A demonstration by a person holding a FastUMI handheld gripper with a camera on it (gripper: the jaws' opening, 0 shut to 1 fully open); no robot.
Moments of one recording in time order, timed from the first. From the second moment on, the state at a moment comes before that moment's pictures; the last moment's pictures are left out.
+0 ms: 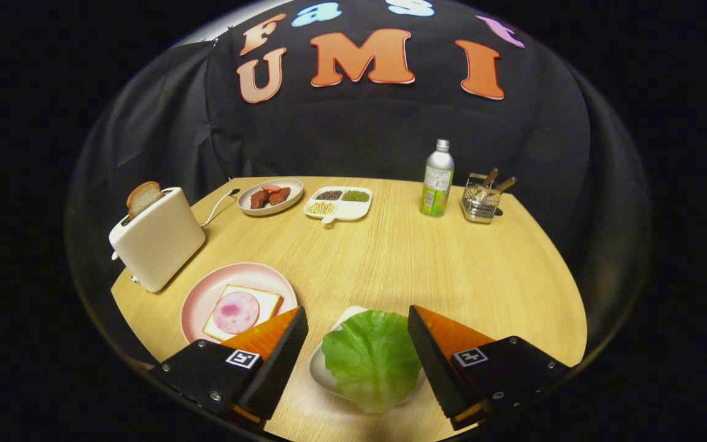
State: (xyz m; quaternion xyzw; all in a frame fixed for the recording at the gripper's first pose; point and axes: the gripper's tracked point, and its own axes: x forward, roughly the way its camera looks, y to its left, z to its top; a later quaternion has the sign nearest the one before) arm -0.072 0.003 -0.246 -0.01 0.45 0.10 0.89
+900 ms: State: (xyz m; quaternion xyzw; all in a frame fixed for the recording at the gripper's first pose) arm -0.099 -0.014 -0.324 -0.06 0.54 0.10 0.84
